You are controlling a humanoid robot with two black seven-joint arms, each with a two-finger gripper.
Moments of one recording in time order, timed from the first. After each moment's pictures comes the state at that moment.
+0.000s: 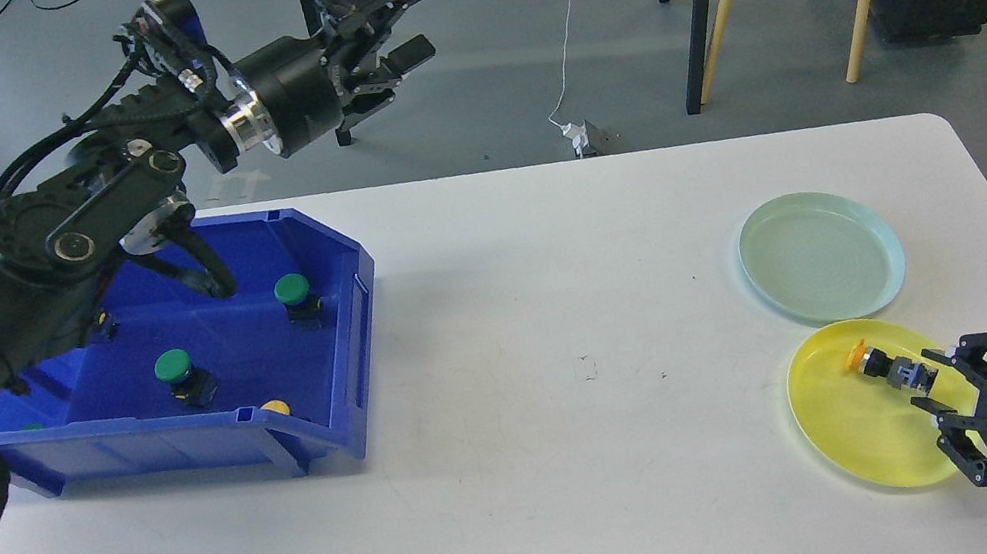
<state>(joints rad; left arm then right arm) -1.19 0.34 -0.26 -0.63 0.70 -0.49 -0.49 0.07 -0.96 0.56 1.54 0.11 -0.09 0.20</state>
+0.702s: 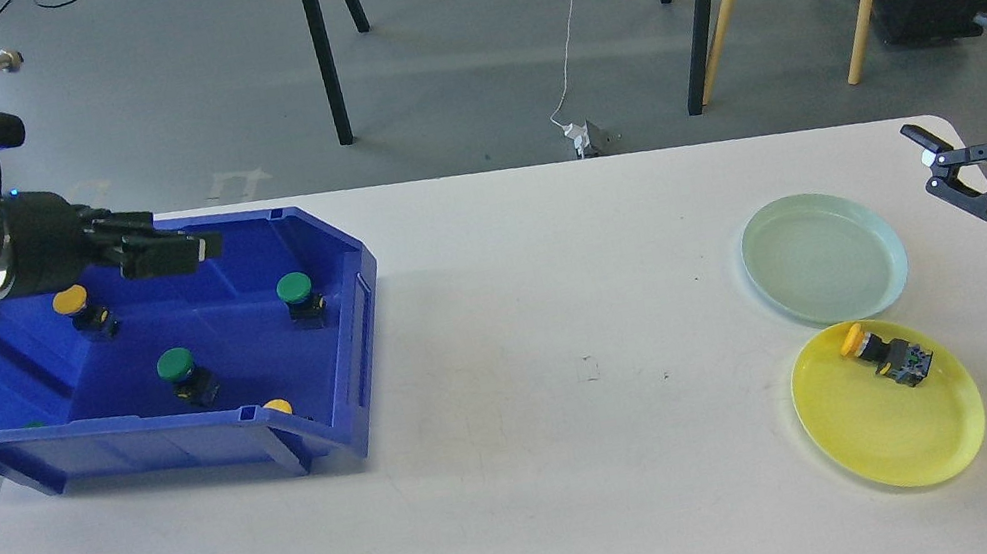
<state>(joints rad) -1.14 0.84 -0.15 -1.03 1.76 -0.49 -0.49 0.17 -0.95 1.03 1.47 0.11 0.30 0.14</state>
